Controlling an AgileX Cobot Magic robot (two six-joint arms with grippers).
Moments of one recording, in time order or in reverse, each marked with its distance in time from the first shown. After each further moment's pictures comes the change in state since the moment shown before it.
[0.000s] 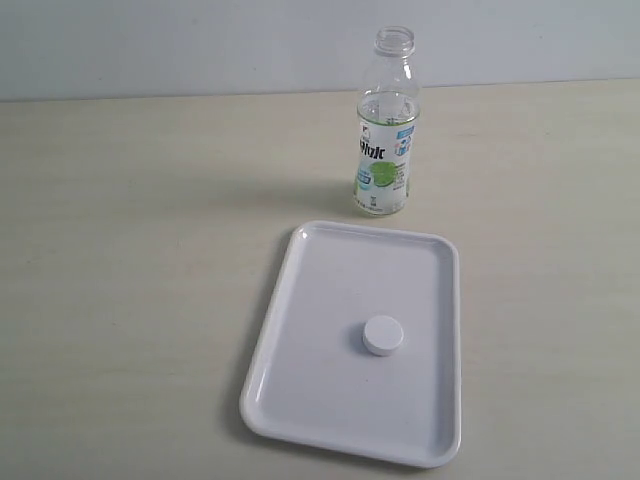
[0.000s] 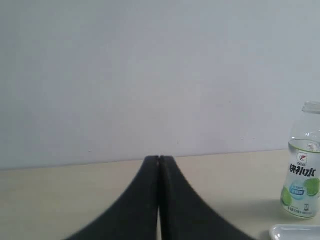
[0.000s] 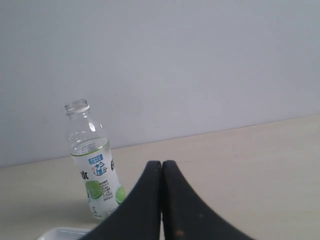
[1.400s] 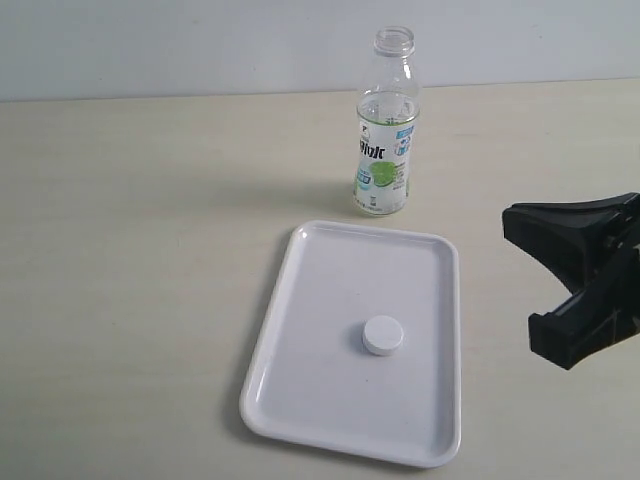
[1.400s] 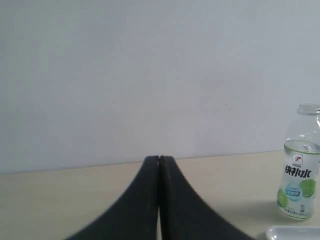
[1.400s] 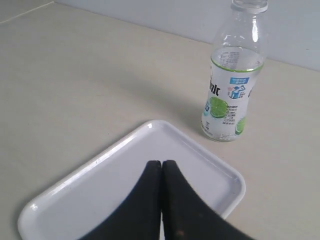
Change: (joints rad) left arm 0.000 0.000 0.000 0.002 -0.015 0.000; right arm 0.514 0.756 -0.303 -0.339 -0.036 0.167
